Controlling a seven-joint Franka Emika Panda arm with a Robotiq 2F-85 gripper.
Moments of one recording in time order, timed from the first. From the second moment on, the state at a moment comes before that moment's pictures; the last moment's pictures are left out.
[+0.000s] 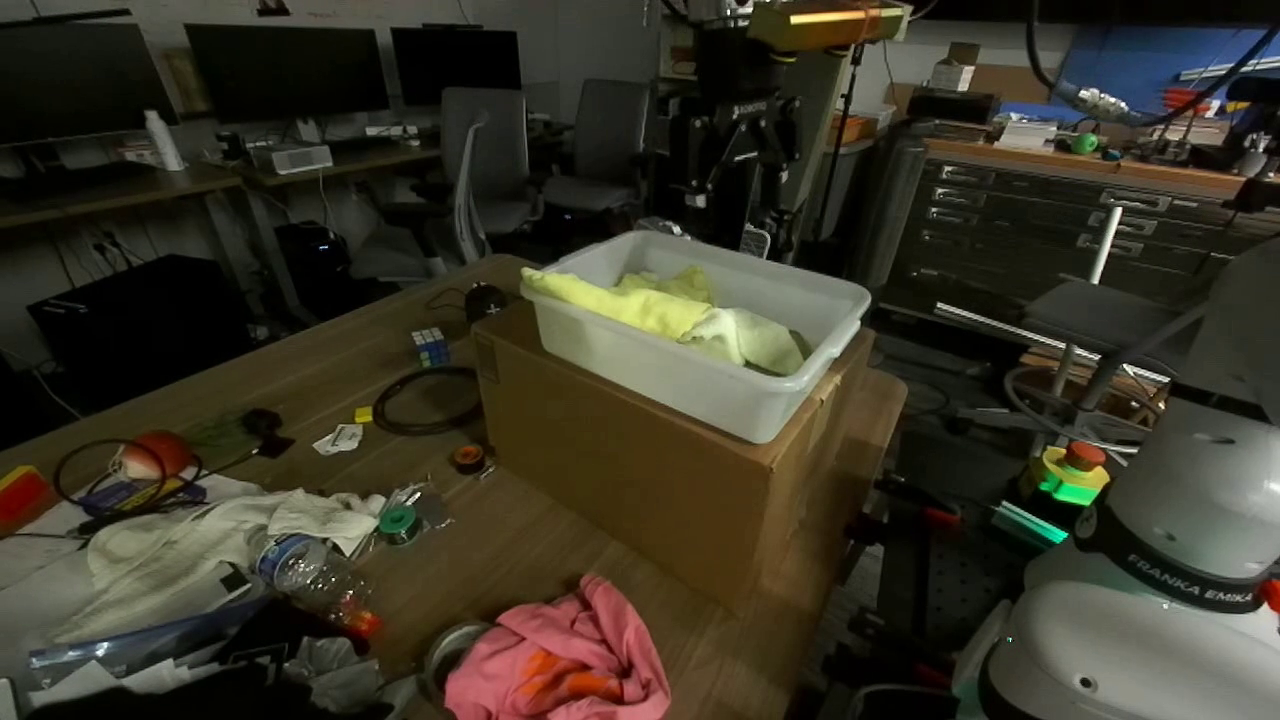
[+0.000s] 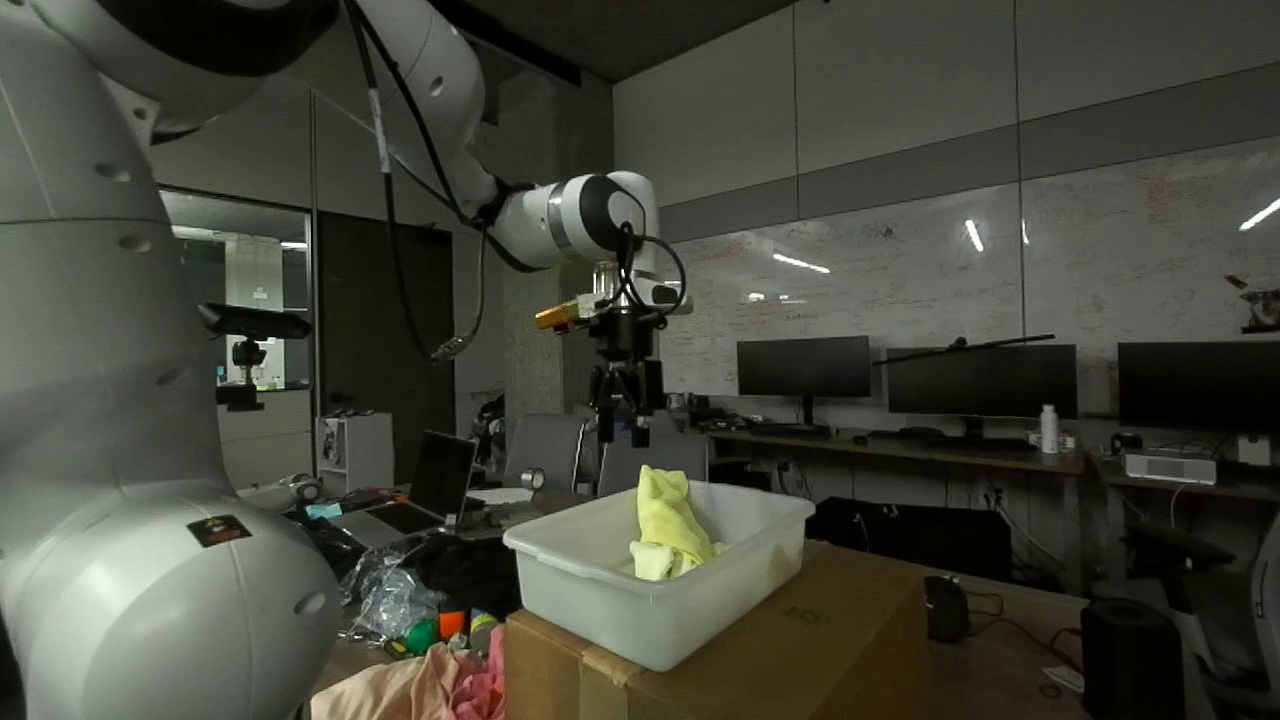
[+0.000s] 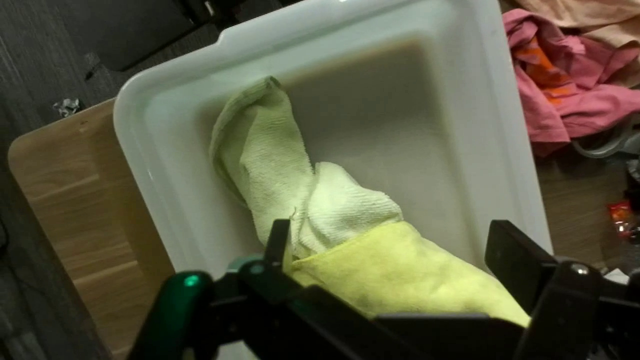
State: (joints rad) arm -0.04 -0.25 0.05 -2.14 -0.02 1.78 0.46
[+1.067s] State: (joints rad) arm -0.04 -0.13 0.03 -2.17 -0.13 2.04 0.08
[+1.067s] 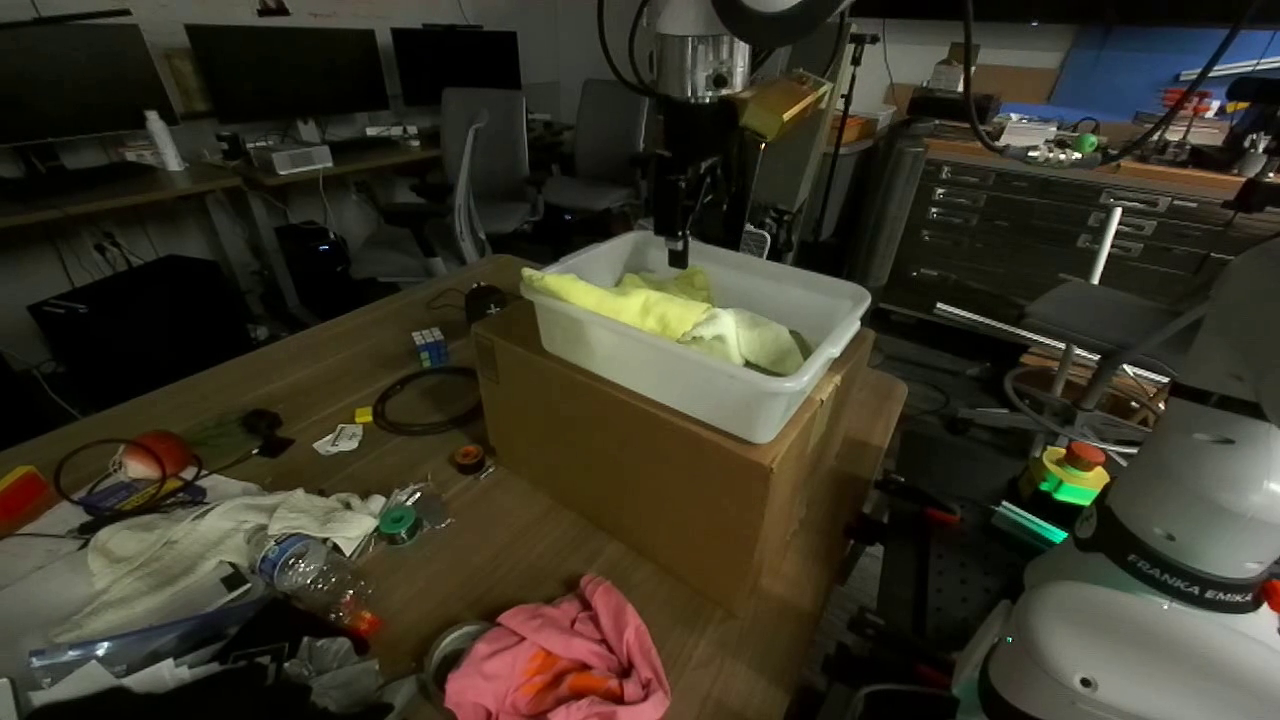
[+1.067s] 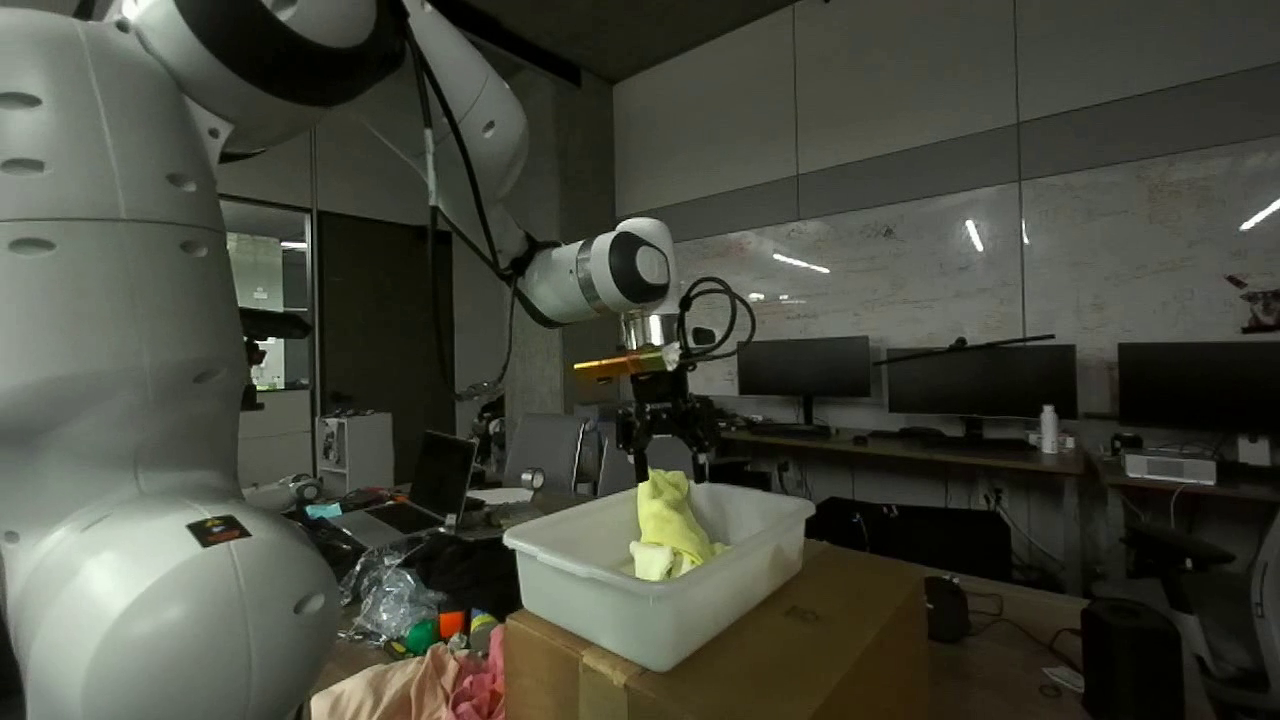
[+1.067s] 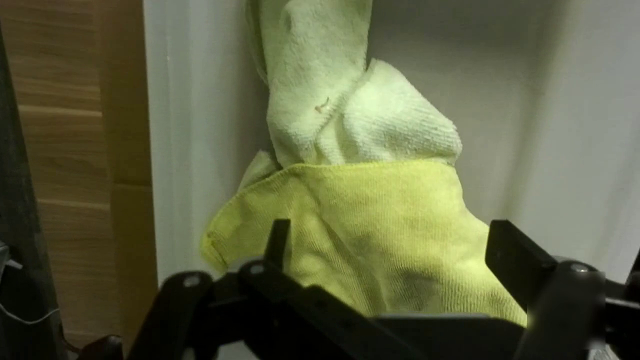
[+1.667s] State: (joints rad) arm -0.04 -0.03 0.02 -2.19 -0.07 2.18 -0.10
